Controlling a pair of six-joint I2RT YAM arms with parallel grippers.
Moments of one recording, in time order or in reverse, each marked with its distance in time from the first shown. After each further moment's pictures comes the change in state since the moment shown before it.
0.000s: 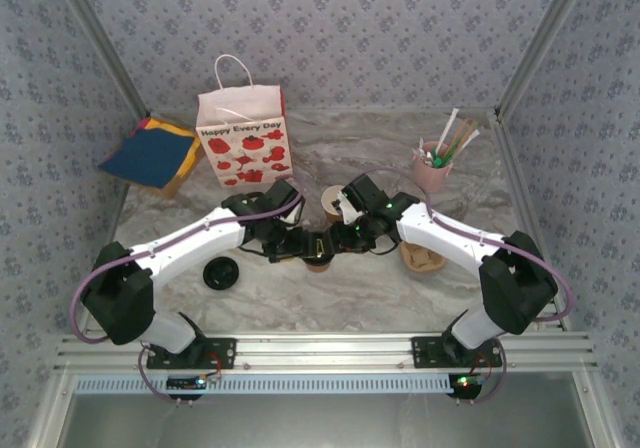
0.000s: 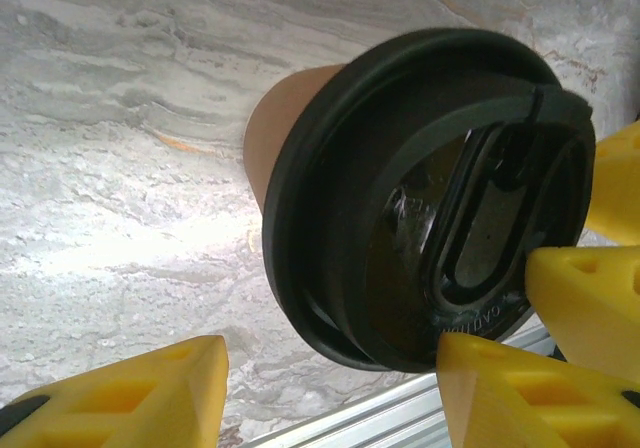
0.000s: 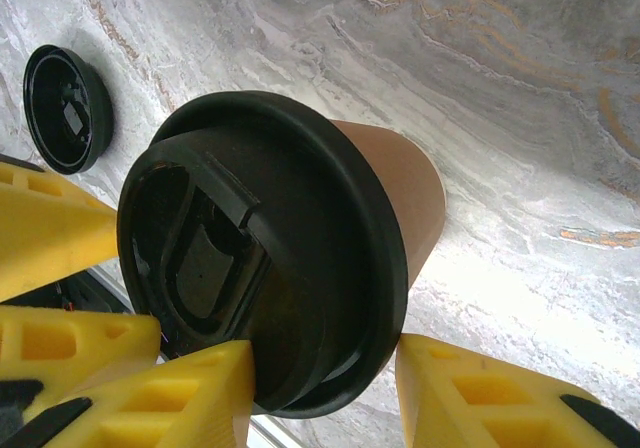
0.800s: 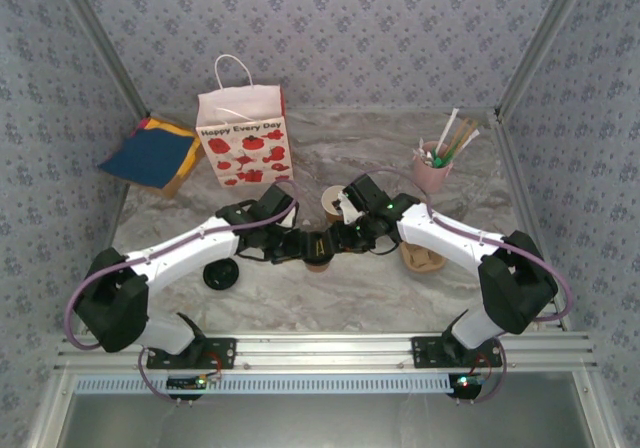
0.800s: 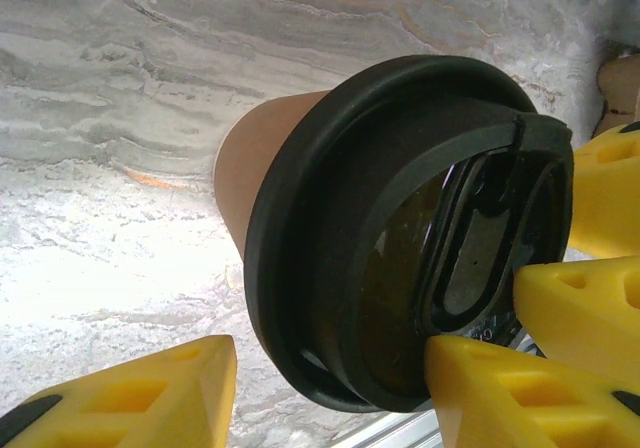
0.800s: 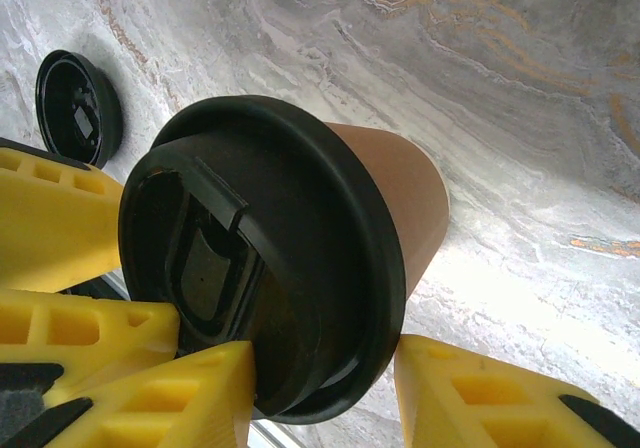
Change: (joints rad) left arm 0.005 -0.033 -0.129 0.173 0.026 -0.006; right arm -0.008 0.001 -0.018 0.031 -0.021 0.005
